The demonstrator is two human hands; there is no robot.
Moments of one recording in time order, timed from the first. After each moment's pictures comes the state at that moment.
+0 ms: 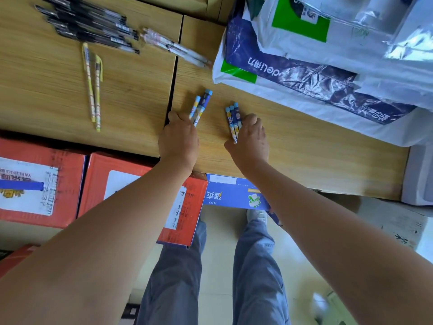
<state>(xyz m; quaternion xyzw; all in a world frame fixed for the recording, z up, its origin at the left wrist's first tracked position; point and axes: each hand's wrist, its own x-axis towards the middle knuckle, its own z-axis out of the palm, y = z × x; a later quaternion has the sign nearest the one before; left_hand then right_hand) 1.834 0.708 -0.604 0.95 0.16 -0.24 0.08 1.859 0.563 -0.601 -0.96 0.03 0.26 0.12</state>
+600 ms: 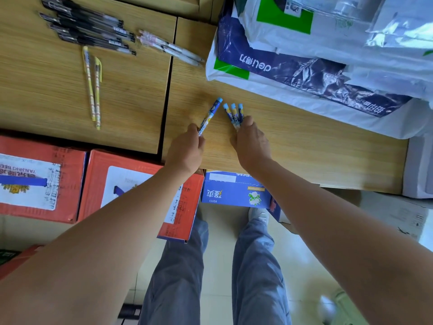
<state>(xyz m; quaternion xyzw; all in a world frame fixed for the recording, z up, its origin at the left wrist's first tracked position) 1.809 0.693 -0.602 0.92 0.14 -0.23 0.30 1.855 0.543 -0.594 -0.94 -0.01 0.30 0.14</state>
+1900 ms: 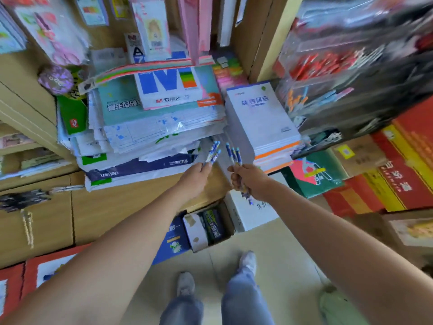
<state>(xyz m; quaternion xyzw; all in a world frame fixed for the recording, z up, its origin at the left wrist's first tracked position) 1.784 0.294 -0.261 0.83 -0.03 -0.35 0.44 1.741 0.127 -0.256 -0.61 0.34 0.19 0.69</state>
